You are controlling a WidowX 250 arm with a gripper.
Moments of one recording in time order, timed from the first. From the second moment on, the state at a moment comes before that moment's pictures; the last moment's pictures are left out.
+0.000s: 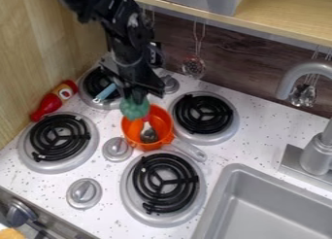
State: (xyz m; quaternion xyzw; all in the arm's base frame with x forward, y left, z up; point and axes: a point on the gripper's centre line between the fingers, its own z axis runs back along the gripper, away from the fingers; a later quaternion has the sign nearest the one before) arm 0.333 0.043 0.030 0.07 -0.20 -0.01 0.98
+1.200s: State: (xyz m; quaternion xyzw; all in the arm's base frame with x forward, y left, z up) arm 0.349 0.036 -0.013 -0.05 -0.10 -0.05 0.99
